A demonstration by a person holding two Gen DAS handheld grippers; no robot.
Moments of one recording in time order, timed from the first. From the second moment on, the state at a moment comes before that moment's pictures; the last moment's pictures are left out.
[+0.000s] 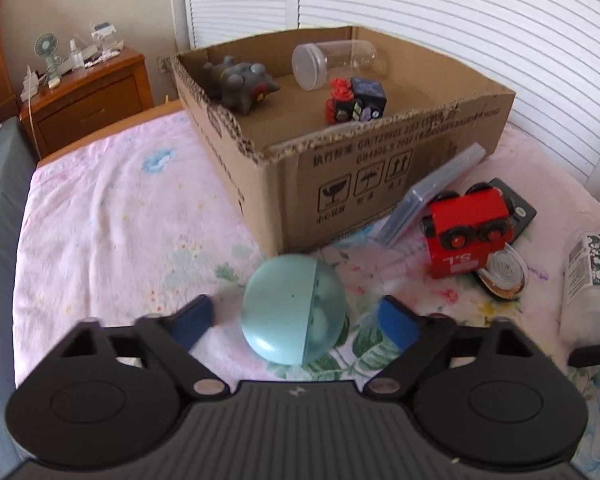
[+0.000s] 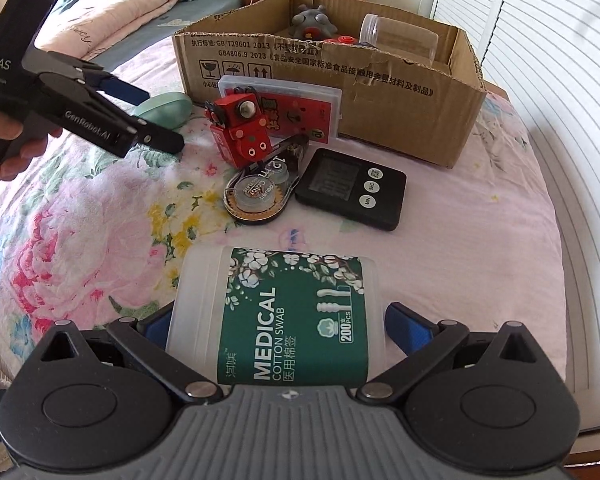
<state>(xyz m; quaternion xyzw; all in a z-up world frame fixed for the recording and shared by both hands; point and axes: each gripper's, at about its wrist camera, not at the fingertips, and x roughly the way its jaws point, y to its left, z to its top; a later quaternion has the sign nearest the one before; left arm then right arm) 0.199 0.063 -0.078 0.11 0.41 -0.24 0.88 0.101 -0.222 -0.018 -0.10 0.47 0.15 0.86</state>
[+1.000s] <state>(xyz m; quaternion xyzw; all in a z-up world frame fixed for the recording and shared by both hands) 0.186 0.066 -0.067 0.13 0.42 -0.26 0.86 0.099 -0.205 0.001 -0.12 0.48 0.14 0.85</state>
